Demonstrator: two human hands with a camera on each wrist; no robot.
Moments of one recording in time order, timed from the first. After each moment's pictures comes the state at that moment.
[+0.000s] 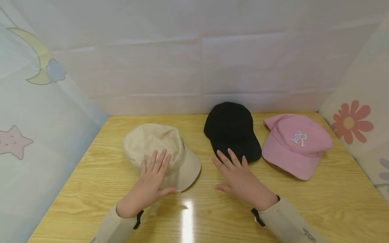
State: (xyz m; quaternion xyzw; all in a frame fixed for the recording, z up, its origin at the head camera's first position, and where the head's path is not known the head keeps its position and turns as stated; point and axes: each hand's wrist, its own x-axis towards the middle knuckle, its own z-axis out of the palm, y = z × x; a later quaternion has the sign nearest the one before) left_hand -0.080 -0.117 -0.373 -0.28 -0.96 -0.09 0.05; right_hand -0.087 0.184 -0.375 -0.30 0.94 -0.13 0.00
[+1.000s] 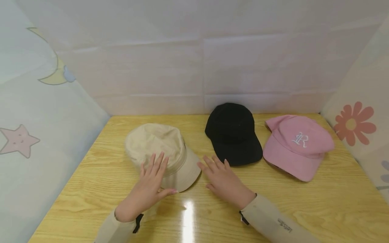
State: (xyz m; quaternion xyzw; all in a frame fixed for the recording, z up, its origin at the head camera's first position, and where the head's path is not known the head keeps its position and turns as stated) left_hand -0.071 -0.121 -0.379 -0.27 -0.96 -0.10 0.05; right_hand -0.096 0.146 -0.405 -0.36 0.93 -0.12 -0.06
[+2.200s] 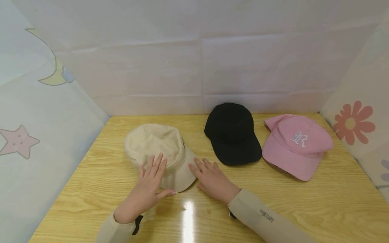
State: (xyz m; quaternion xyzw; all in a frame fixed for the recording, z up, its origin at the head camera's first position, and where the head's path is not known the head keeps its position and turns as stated) left_hand -0.068 -0.121 -0.380 -0.26 -0.96 -0.12 0.05; right_hand -0.107 0.123 -0.421 -0.38 0.92 -0.12 -0.03
